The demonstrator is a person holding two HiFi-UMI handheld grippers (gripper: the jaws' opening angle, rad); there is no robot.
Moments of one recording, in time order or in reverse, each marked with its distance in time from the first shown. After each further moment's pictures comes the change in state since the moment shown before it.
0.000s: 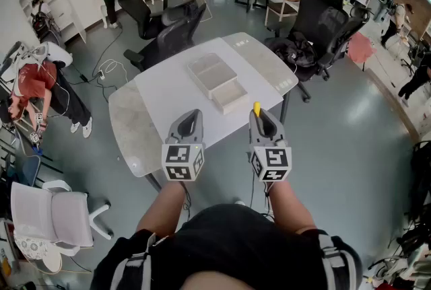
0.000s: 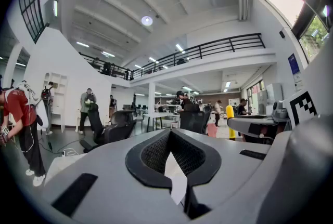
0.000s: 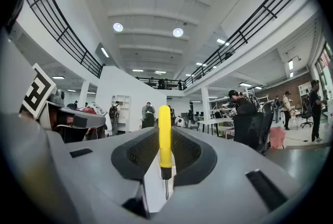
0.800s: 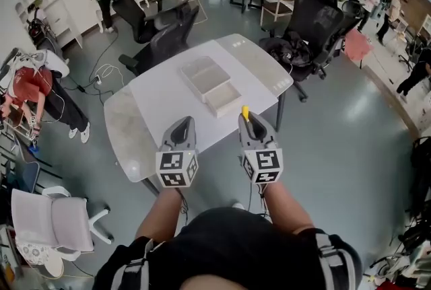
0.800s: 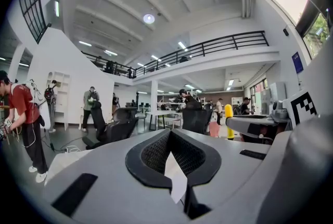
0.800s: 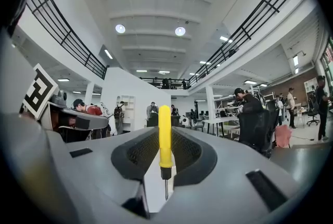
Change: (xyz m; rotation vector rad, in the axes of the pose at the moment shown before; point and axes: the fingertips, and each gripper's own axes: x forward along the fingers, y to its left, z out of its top) left arm 0.003 -0.007 -0.017 -0.011 0.029 0.033; right arm 0.004 0.000 -0.015 0.013 0.002 0.060
